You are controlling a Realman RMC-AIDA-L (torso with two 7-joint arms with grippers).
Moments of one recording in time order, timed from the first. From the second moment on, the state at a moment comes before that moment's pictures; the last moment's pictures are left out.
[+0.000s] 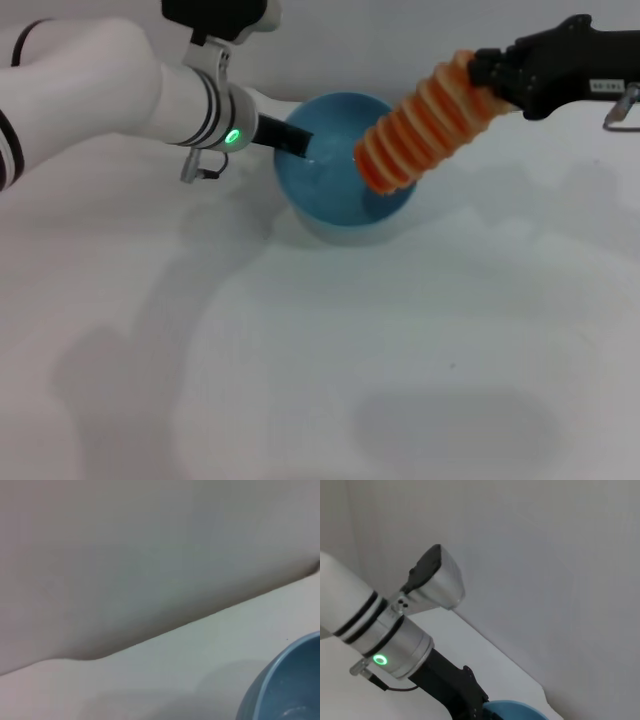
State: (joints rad) left arm -0.83 -2.06 1.61 0.66 2.45 0.59 -2.81; right arm 0.52 2.07 -1.17 -1.31 -2.01 -1.23 1.96
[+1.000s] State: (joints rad) left arm -0.77 -2.07 1.71 0.81 2.31 0.69 -2.75; right arm 0.60 2.07 -1.21 -1.01 -2.00 -1.14 1.88
